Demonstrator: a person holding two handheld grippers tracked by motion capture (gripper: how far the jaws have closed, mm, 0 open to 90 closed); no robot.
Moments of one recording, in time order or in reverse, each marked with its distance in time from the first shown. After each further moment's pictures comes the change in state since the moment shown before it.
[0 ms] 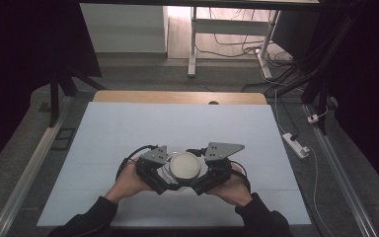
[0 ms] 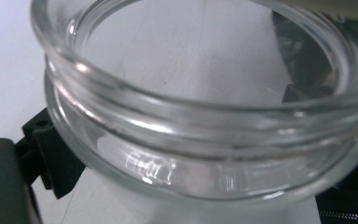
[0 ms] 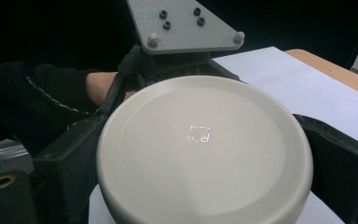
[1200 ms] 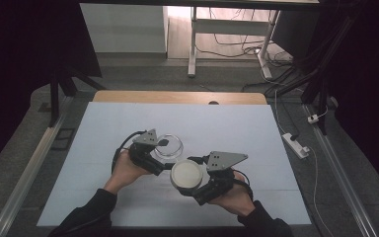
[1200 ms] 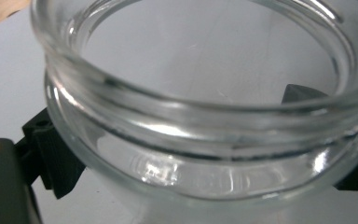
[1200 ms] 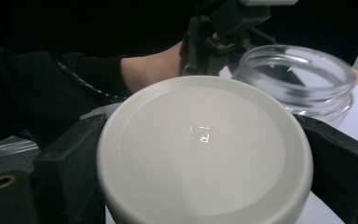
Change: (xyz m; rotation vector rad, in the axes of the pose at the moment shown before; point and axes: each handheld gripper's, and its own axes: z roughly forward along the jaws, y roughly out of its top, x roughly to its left) left arm 0.037 -0.006 -0.019 -0.069 0.169 -0.136; right arm 0.020 -0.007 -0.008 0.002 0.000 -0.010
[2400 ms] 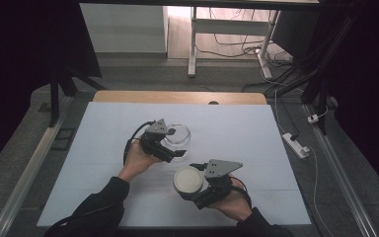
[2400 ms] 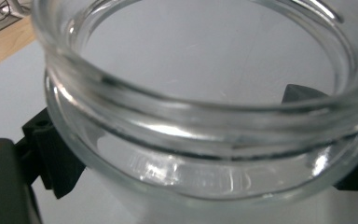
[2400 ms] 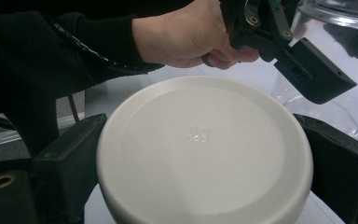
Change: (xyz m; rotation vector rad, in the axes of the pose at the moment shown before) left arm 0.025 0.017 0.032 -0.025 0.066 -0.018; right arm -0.006 -0.040 0.013 0.052 -0.051 0.017
